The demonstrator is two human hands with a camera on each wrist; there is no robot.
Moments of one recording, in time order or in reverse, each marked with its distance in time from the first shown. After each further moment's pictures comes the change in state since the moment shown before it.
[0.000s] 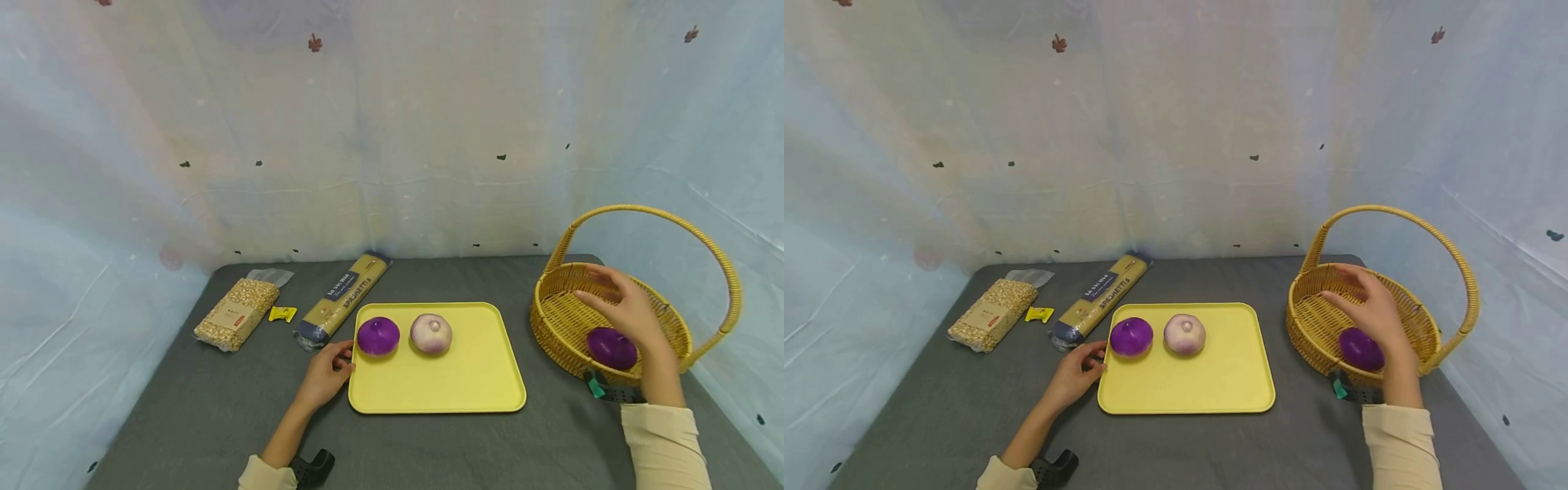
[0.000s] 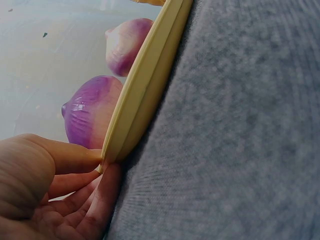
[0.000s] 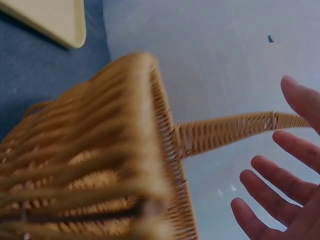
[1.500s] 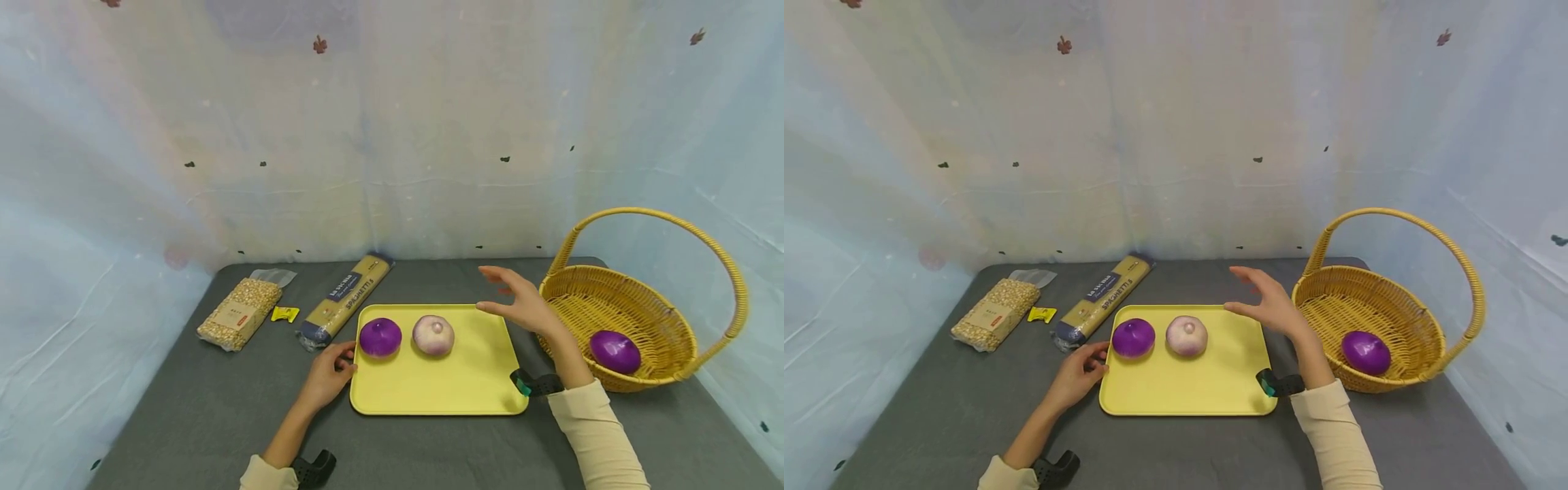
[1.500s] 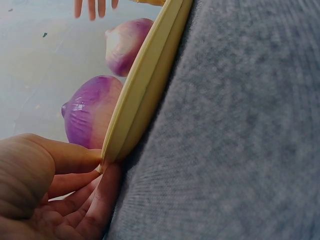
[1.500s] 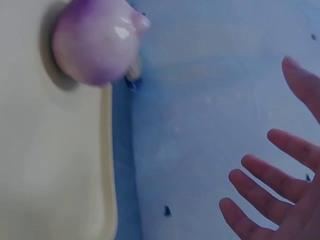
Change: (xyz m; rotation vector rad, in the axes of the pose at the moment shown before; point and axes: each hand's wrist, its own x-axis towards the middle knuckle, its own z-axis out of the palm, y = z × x) left_hand 0.001 -0.001 0.001 -0.010 0.002 -0.009; right_hand 0.037 -0.078 0.104 0.155 -0.316 -0.260
